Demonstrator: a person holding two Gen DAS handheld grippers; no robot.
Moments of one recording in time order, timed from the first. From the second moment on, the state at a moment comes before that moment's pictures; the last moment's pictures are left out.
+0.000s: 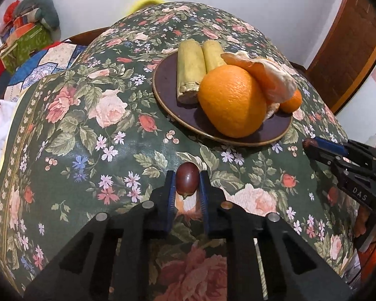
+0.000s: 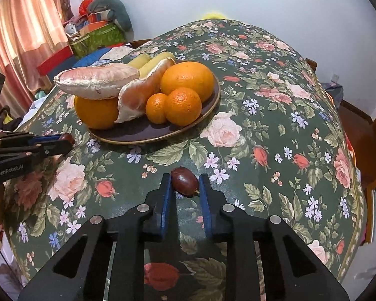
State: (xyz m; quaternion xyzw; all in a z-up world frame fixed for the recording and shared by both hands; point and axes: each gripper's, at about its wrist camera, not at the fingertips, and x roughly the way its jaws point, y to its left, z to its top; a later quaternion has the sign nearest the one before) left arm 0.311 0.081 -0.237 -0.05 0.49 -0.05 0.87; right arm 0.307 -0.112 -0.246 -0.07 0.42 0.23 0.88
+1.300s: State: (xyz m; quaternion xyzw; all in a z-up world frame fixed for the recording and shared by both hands) left arm 0.350 0.089 -0.208 -0.06 0.43 -0.03 0.90; right arm 0.331 -0.069 -0.225 -0.06 0.38 0.27 0.88
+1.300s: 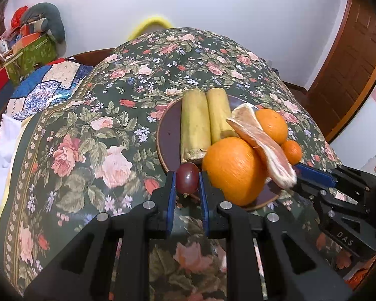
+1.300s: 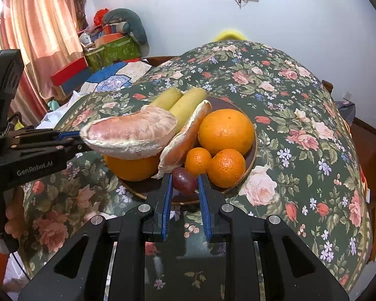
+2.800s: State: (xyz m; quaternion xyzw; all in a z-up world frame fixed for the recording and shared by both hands) left arm 0.200 0.064 -0.034 -0.05 0.24 -0.02 0.97; right arm 0.222 -0.119 -0.075 -0.01 0.22 0.25 0.94
